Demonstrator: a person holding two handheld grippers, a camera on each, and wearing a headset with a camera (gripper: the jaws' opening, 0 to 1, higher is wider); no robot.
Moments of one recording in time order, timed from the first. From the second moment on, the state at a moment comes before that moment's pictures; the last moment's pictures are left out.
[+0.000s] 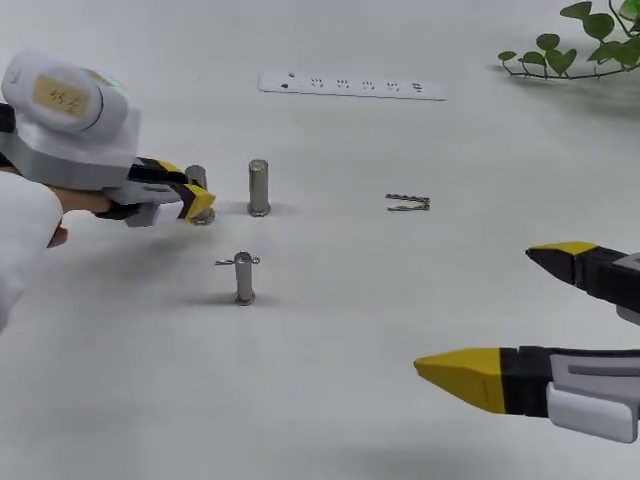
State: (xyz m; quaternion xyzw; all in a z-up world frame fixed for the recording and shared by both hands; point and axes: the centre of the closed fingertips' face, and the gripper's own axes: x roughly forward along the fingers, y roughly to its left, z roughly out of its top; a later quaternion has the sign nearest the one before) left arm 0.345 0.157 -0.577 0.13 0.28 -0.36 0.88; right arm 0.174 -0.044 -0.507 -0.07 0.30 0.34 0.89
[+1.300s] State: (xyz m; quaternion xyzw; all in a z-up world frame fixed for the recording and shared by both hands) left arm 0.321 0.124 -0.487 0.13 0.21 -0.43 0.87; right arm 0.169 -0.039 -0.503 -0.06 0.29 0.35 0.89
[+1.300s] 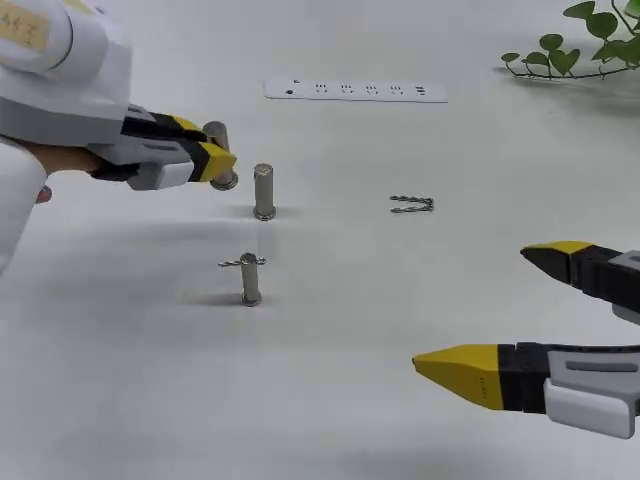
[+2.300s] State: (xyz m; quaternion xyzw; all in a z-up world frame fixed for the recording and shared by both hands) left arm 0.207 0.029 -0.501 0.13 0.22 -0.51 0.82; right arm 0.153 -0.048 -0.498 -0.04 0.28 0.35 0.89
